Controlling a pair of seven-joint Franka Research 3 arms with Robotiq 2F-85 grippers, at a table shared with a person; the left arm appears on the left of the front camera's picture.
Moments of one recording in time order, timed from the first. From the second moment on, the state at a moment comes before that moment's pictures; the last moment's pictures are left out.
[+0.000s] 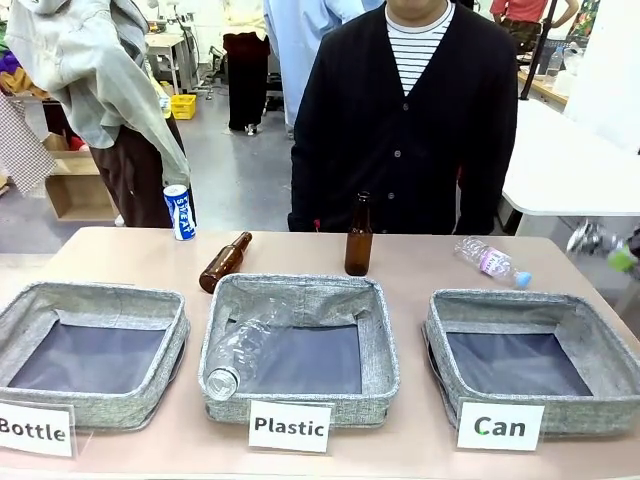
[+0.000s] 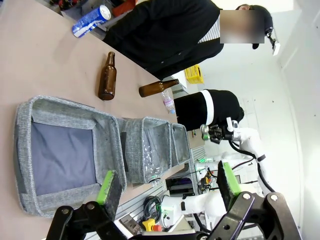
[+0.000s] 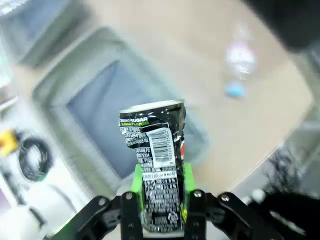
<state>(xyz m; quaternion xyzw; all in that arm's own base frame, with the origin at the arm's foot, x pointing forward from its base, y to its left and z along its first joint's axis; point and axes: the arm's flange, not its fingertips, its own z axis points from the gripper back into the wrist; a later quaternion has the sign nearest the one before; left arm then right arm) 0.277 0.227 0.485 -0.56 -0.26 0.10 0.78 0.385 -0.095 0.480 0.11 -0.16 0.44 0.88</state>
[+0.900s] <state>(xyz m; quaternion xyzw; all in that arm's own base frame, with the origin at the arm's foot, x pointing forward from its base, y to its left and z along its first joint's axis) 0.277 0.227 0.485 -0.56 -0.26 0.10 0.78 0.355 -0.026 0.446 0.12 -0.13 0.65 0.74</state>
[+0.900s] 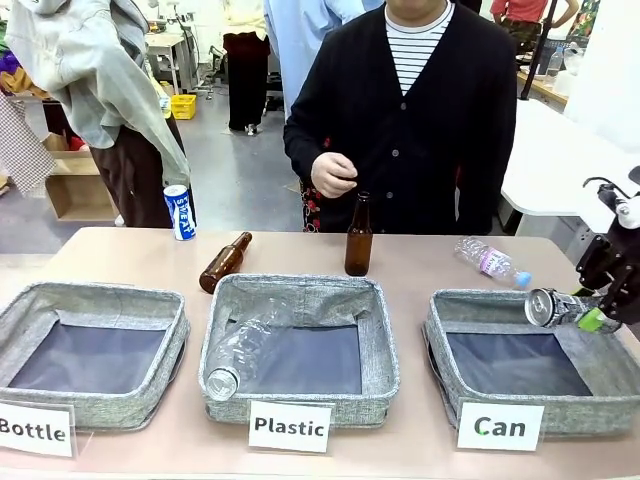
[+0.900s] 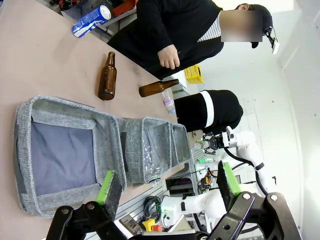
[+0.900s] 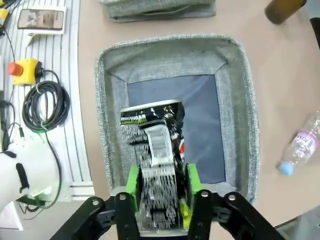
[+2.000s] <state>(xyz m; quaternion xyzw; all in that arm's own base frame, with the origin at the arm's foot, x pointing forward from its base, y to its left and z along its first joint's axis) 0.276 0.227 0.485 -0.56 -0.26 0.10 0.78 0.377 -0.014 0.465 0.29 -0.10 0.35 0.88</state>
